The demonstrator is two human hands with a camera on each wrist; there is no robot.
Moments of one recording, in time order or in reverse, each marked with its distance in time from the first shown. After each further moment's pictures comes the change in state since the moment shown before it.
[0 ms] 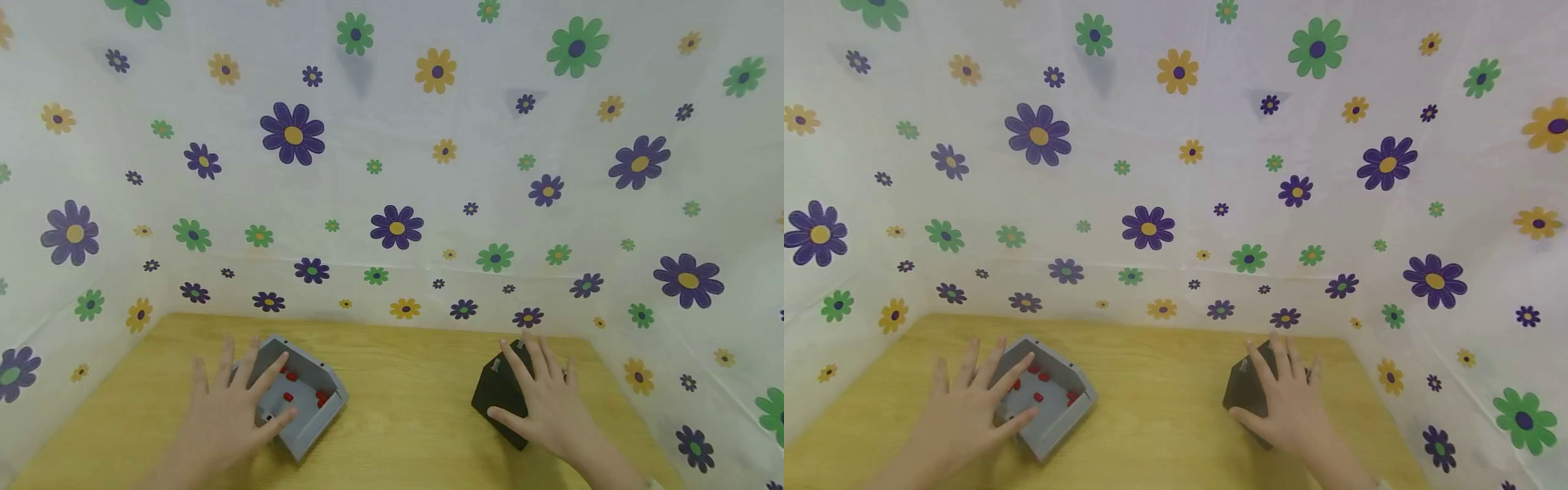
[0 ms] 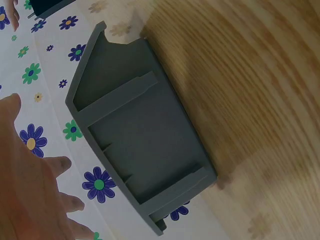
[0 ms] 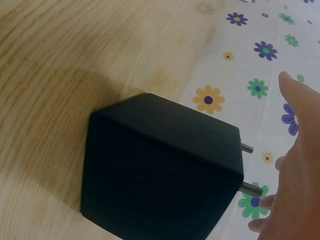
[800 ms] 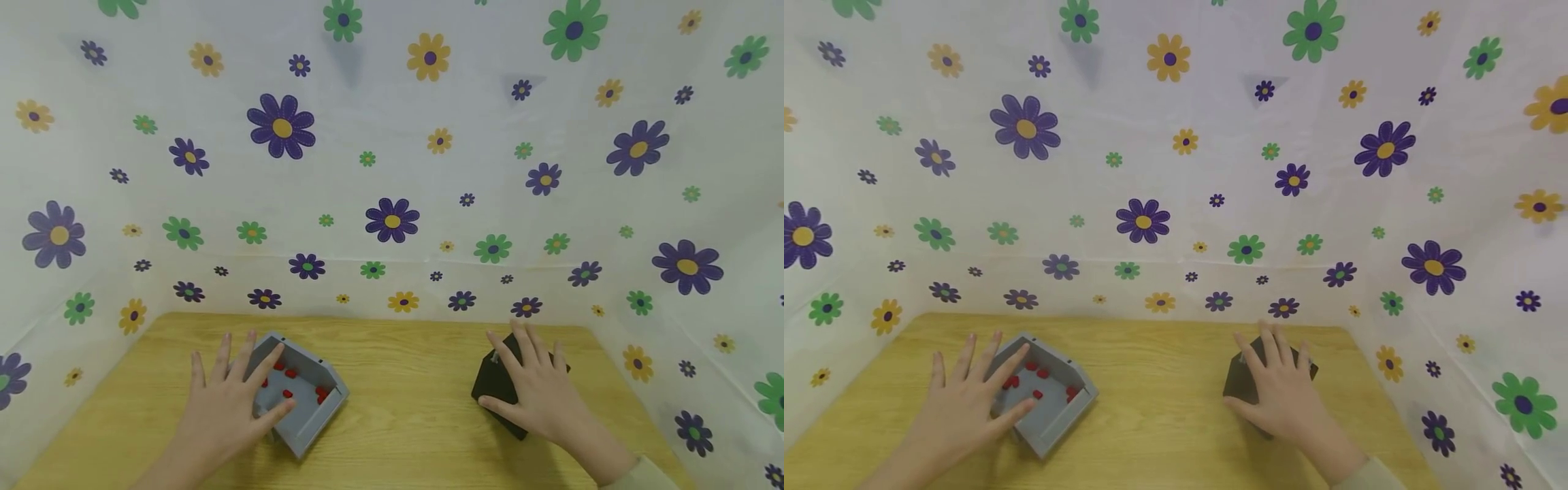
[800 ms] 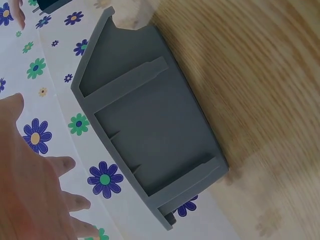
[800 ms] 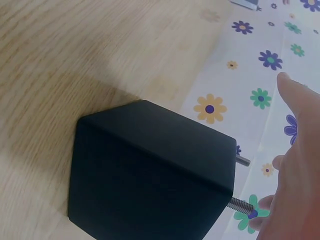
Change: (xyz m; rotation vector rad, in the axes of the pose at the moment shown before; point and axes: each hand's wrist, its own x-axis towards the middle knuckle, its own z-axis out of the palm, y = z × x) left_hand 0.007 0.001 -0.007 0.000 -0.004 -0.009; right_hand 0.009 -0.006 -0.002 -0.042 -0.035 -0.050
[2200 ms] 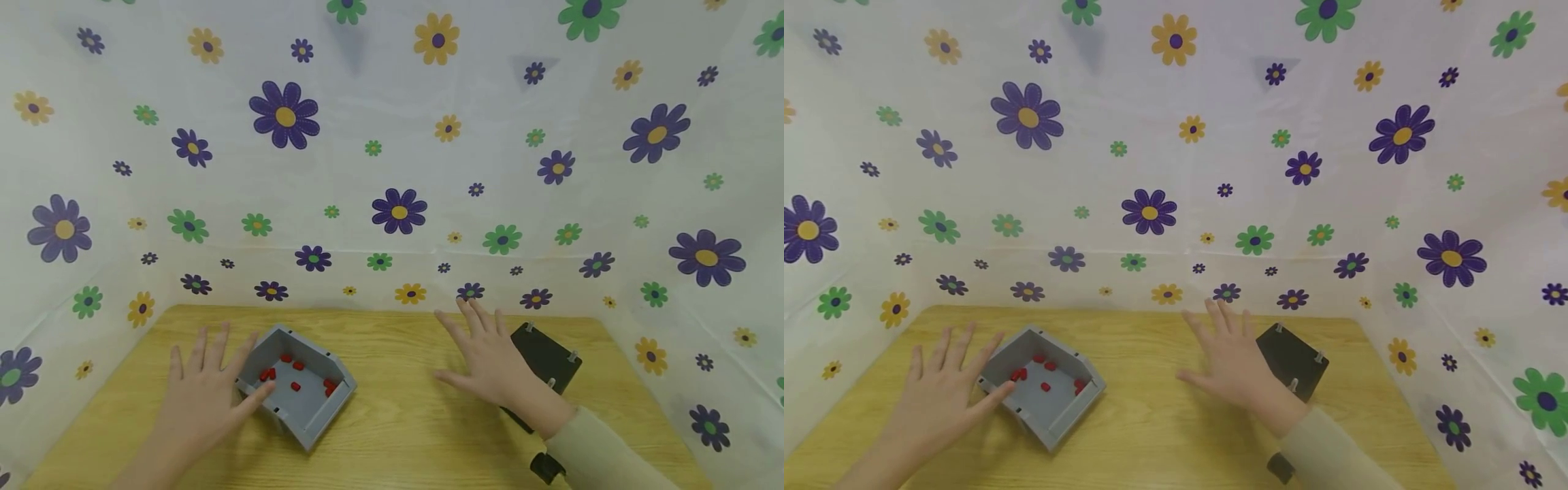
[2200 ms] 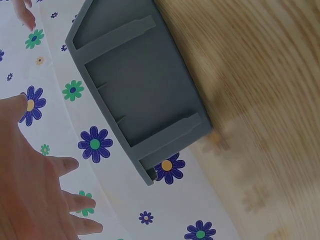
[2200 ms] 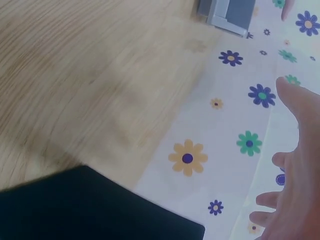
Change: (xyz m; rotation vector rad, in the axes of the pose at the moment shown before) left_hand -0.005 -0.032 -0.011 0.009 -0.045 -0.071; right_hand 0.063 -0.053 0.012 0.126 -0.026 -0.141
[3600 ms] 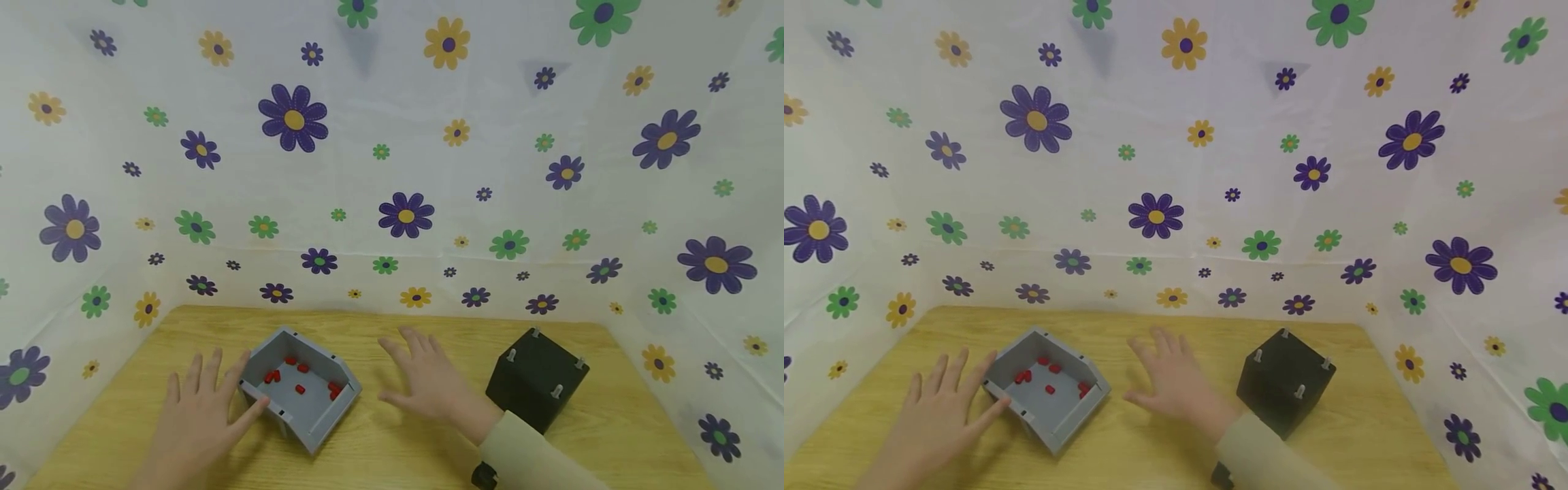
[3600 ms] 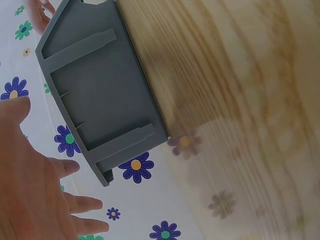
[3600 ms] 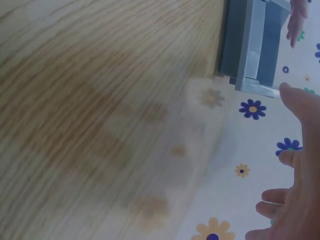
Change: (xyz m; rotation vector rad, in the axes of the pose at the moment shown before) left_hand -0.017 -0.021 0.027 -0.001 -0.019 -0.050; right_hand 0.043 -0.065 0.061 0.143 -0.136 -0.089
